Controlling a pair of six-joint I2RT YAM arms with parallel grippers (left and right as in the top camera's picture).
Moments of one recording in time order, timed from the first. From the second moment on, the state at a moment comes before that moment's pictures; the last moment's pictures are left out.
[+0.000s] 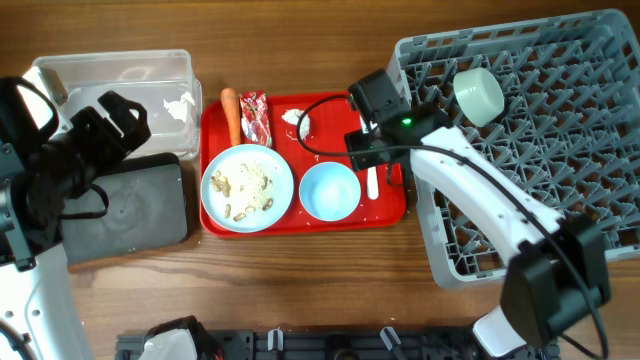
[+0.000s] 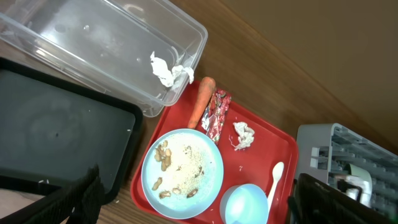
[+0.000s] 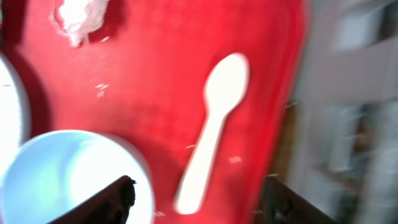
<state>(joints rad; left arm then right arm) 0.28 1.21 1.66 -1.30 0.23 -0.39 0.52 1.75 1.33 -0.81 0.06 0.24</state>
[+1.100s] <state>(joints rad) 0.28 1.21 1.66 -1.30 0.23 -0.39 0.43 1.87 1.36 -0.75 -0.04 0.33</state>
